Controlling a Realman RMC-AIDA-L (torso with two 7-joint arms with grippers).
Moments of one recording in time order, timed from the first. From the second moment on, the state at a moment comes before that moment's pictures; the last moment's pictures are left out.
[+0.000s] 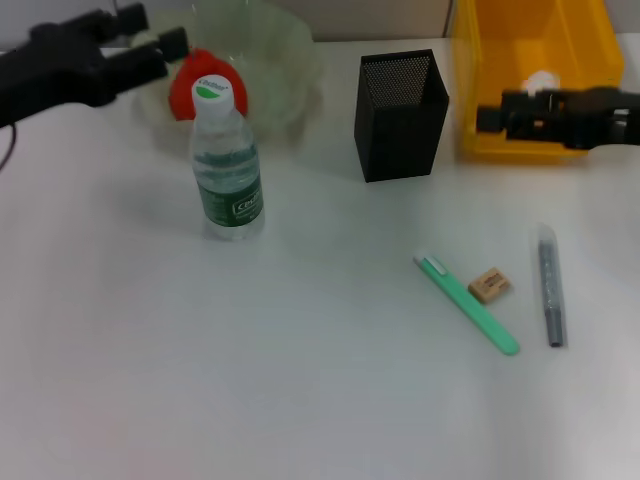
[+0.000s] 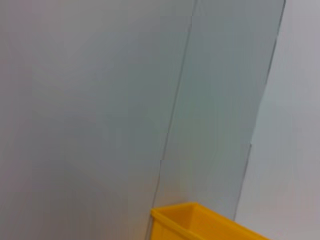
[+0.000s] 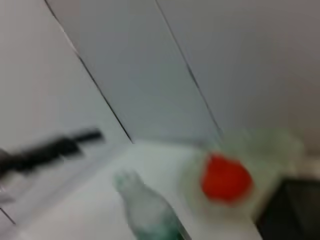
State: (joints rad) left arm -0.30 -2.07 0.97 1.09 1.53 1.35 -1.68; right arm 0.42 2.08 -0.85 -1.17 -1.92 -1.55 2.10
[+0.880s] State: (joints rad) left arm -0.29 -2.07 0.94 1.05 1.53 1.34 -1.63; right arm 0.79 2.08 -1.40 -1.19 -2.57 -1.54 2.85
